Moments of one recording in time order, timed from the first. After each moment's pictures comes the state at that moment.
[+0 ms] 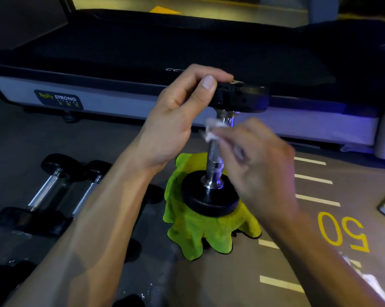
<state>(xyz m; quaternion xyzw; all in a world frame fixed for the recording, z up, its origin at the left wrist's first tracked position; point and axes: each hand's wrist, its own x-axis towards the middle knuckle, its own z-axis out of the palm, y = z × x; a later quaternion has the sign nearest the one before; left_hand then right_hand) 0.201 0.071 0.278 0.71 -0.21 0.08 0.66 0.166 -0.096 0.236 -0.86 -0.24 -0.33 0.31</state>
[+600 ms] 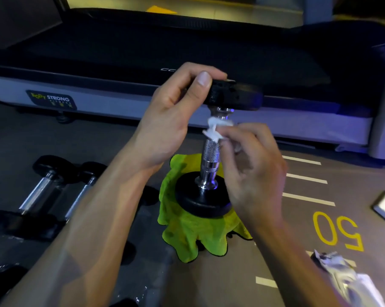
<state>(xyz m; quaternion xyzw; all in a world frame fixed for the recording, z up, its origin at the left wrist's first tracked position) 0.205 0.063 0.278 0.71 -0.19 0.09 0.67 0.167 -0.094 0.217 -0.84 -0.15 -0.36 0.39</state>
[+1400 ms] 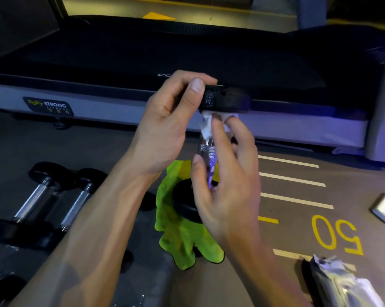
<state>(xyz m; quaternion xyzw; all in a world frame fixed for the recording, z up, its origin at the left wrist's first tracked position) 0.207 0.058 0.278 0.73 -0.18 0.14 0.64 0.150 -0.067 0.216 -0.84 -0.13 -0.34 0.40</state>
